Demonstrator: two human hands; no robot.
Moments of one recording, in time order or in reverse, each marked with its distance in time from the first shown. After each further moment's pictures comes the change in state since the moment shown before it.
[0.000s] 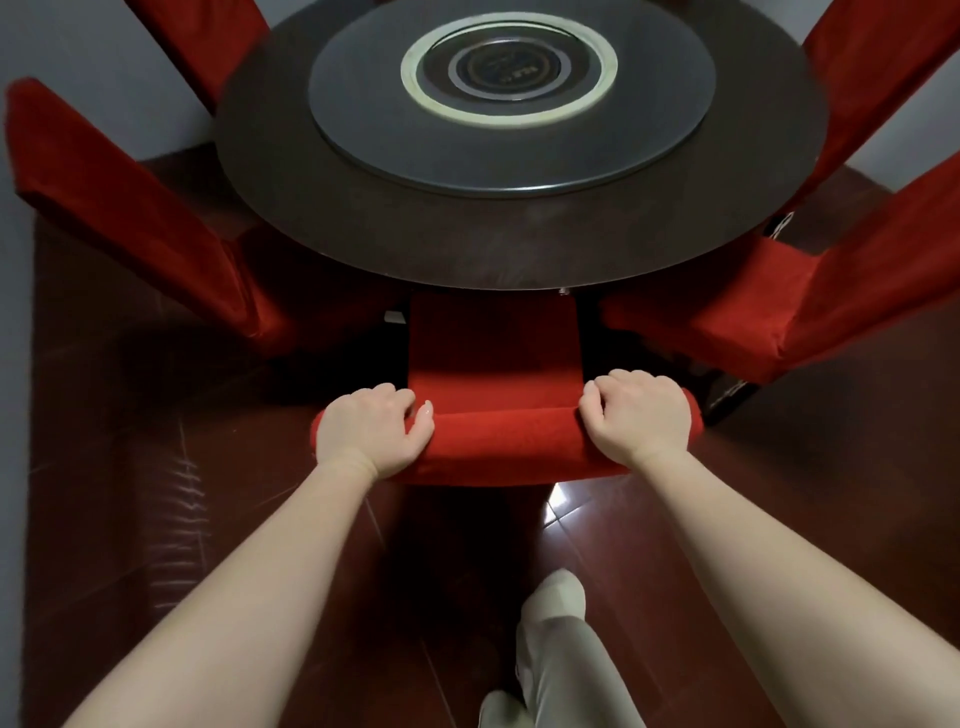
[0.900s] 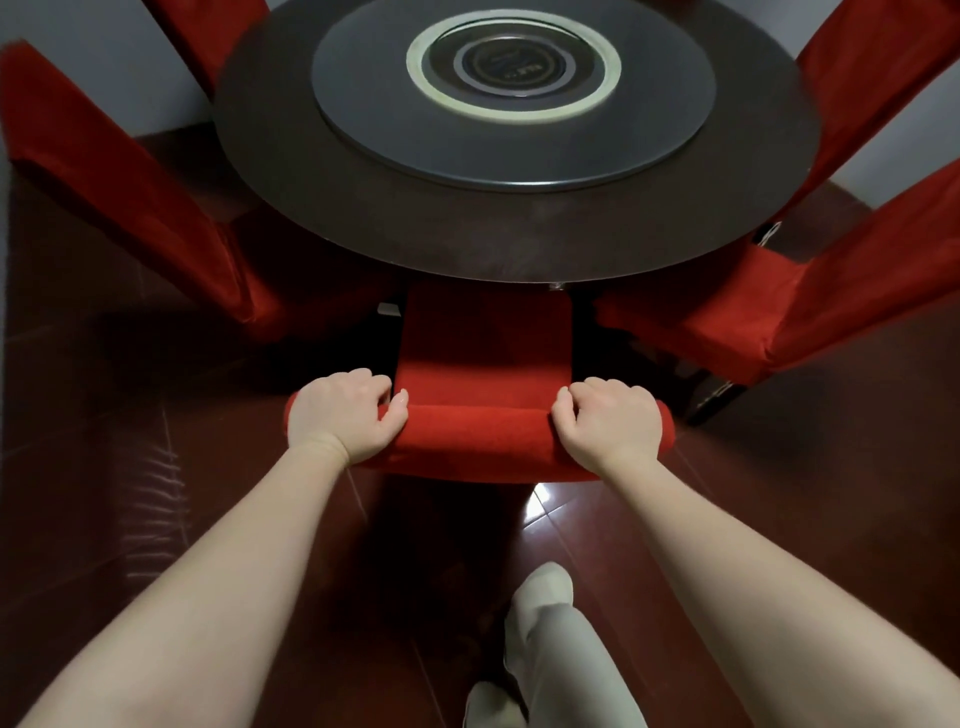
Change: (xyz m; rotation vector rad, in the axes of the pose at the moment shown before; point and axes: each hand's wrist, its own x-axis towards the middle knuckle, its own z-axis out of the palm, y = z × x) left_hand -0.012 -0.043 0.005 -0.015 0.028 0.030; right_hand -0.017 -0.045 0.001 0.022 -0.011 0.044
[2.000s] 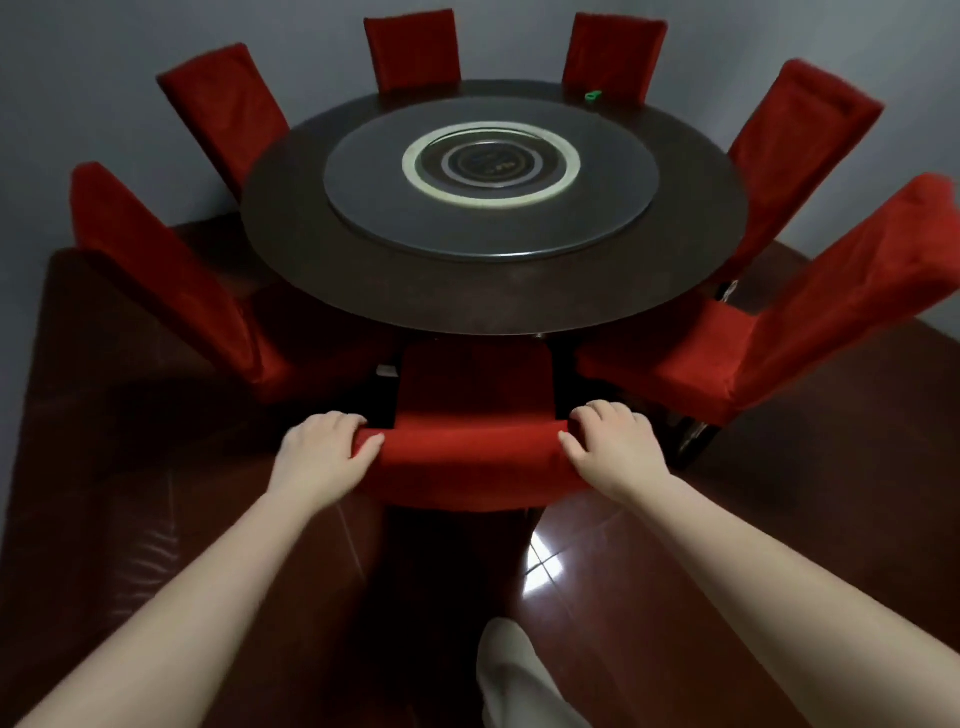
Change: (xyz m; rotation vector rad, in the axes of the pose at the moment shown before) left_hand -0.036 0.001 -0.050 -0.081 -0.201 -0.183; right_hand -0.035 0.049 -0.051 -0.018 -0.187 -0.025
